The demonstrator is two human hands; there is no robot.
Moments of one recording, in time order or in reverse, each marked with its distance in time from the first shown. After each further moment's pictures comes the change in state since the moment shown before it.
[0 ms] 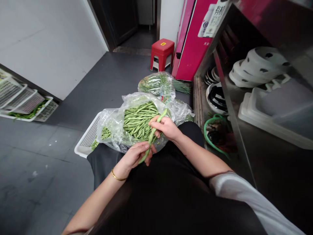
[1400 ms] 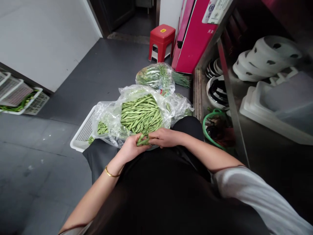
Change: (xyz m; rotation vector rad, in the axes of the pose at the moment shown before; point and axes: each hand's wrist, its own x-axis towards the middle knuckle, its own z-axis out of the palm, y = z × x) left_hand 0.003 -0.001 -0.020 0.747 0.308 0.196; right_hand -0.013 -0.003 -0.004 -0.694 -0.571 -0.123
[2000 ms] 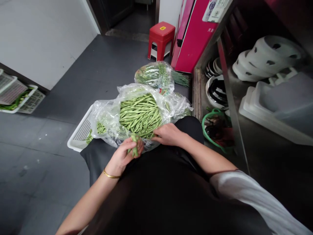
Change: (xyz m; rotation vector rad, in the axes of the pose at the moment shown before) left_hand -0.010 -0.021 0.002 -1.008 -0.183 -0.201; right_hand -0.003 0.012 0.016 -0.558 0.160 0.251
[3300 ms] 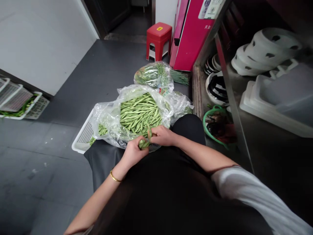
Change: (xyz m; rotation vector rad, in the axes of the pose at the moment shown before) left_hand 0.005 -0.006 0.019 0.997 0.277 0.295; right_hand 0.008 -0.012 0.002 0.782 0.011 0.069
